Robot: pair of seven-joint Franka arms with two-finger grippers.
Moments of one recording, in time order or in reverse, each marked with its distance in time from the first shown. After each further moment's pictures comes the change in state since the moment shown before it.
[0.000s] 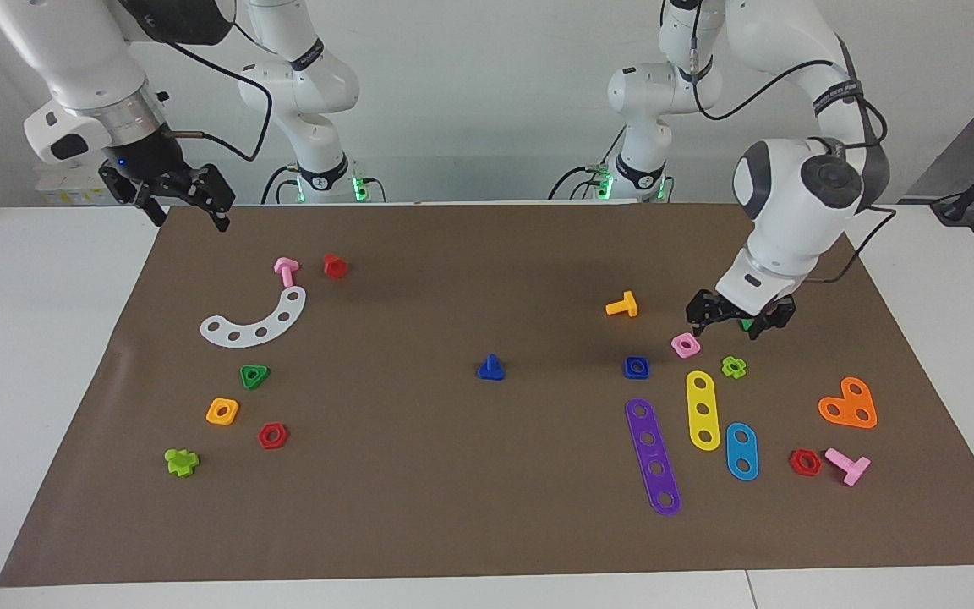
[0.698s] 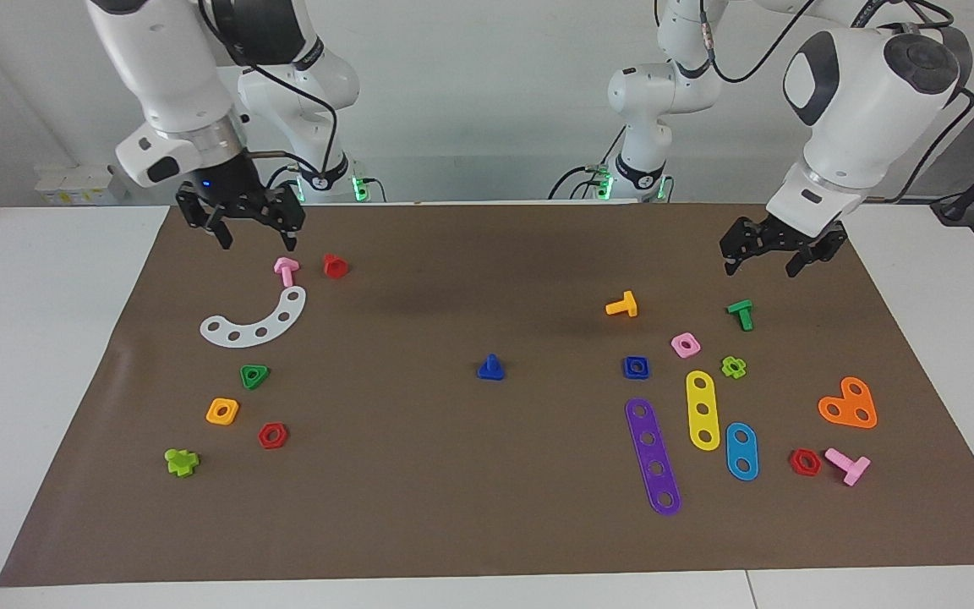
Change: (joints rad) left arm 0.007 -0.058 0.000 0.223 -0.063 -0.282 0.000; right arm 0.218 0.066 0.014 -0.050 0.012 0.196 0.170
